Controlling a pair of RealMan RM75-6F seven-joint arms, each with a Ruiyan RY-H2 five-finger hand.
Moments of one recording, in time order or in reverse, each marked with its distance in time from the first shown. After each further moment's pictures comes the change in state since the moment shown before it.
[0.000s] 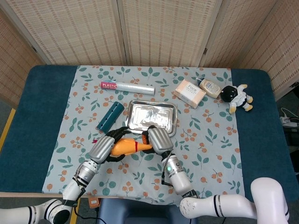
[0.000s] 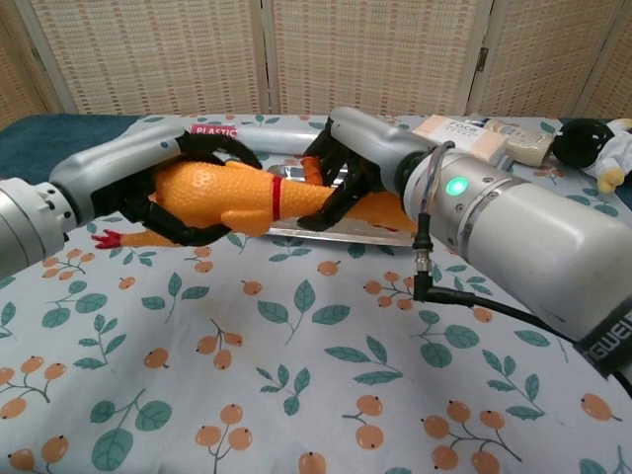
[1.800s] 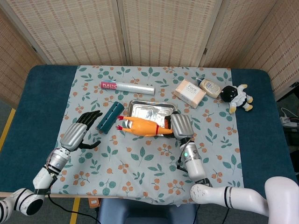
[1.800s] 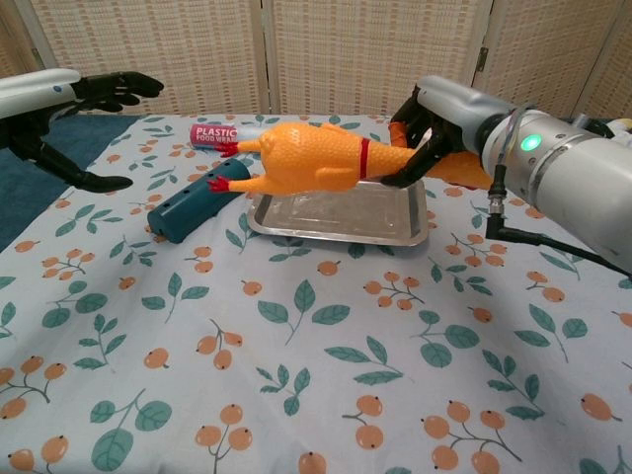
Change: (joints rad) left arm 0.013 0.245 0.024 0.101 0.063 -0.030 -0.173; right arm -0.026 0.115 0.027 0.116 0.044 0.013 0.024
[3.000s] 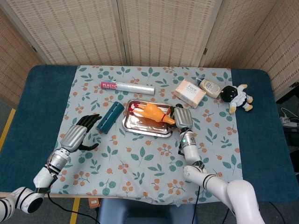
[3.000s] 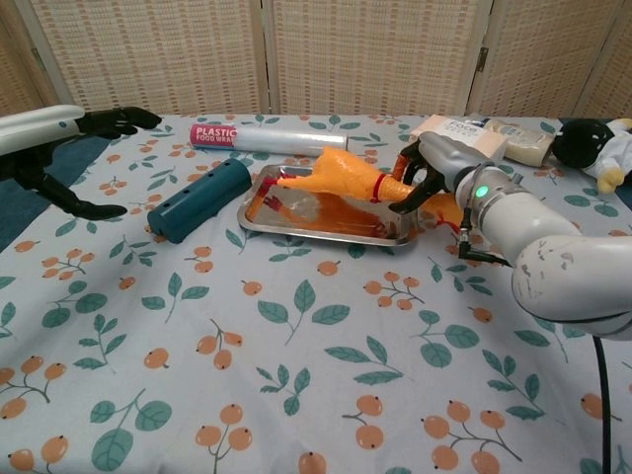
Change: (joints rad) left arm -0.008 -0.053 0.032 0.120 0.029 -0.025 -0.046; right arm 0.120 -0.338 0.048 0.893 -0.167 -0.334 0.414
